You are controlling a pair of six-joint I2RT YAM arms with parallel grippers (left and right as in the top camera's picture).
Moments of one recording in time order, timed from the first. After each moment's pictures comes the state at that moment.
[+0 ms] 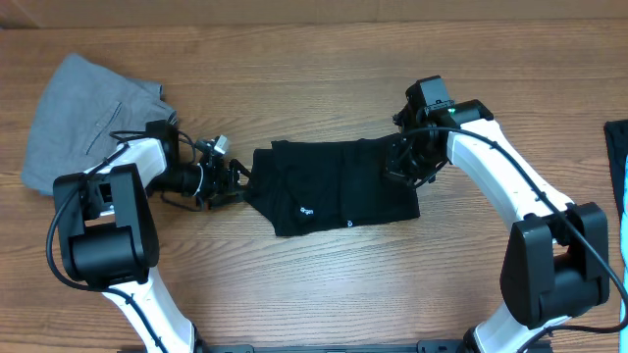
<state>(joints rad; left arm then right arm) 0.17 2.07 1.18 -0.85 0.91 0.15 0.25 1.82 1.34 -0.94 -0.35 0.40</state>
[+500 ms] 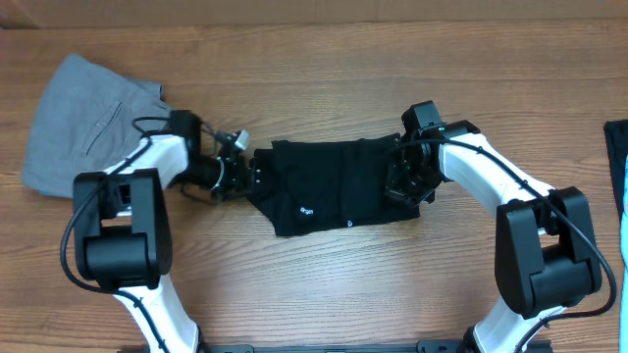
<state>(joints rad) 0.02 2.04 1.19 -0.74 0.84 0.09 0.25 1.87 1.19 -0.84 -0.31 0.46</state>
